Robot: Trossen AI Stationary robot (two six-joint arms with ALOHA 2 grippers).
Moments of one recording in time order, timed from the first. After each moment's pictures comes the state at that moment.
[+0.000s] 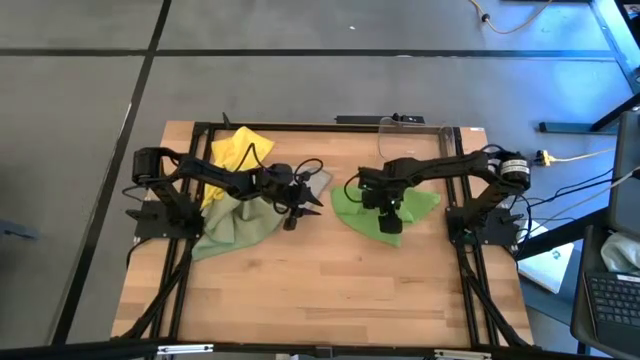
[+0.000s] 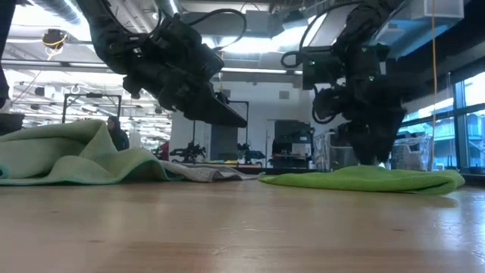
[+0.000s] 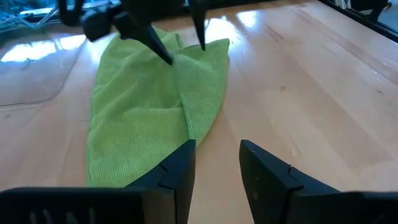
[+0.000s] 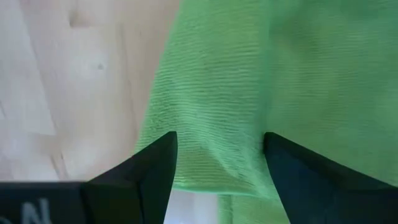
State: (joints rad) left arm 0.20 1.66 0.67 0.52 0.33 0.25; right arm -0.19 1.67 0.97 -0.86 -0.30 -0.16
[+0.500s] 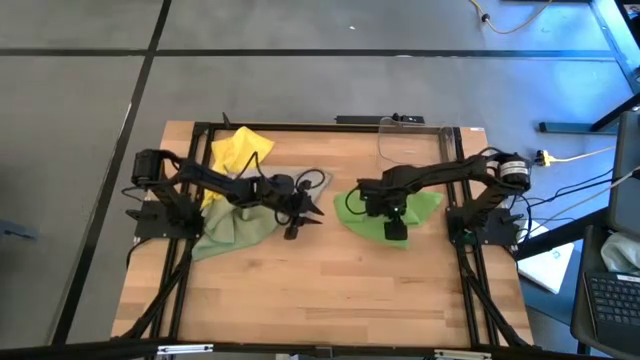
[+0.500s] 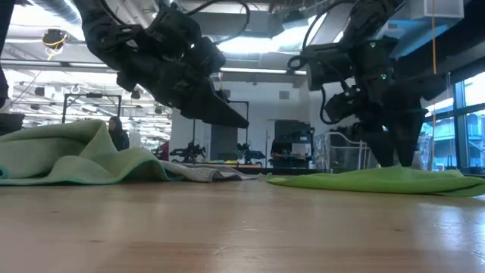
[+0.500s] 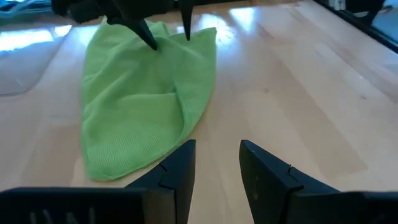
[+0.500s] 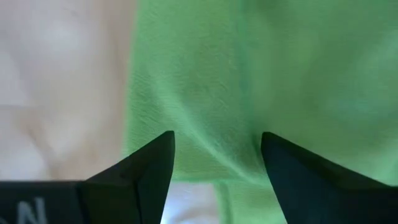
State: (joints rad) left arm 0.09 1.66 0.67 0.52 0.22 0.16; right arm -0.13 1.66 0.97 -0.97 -0.19 -0.10
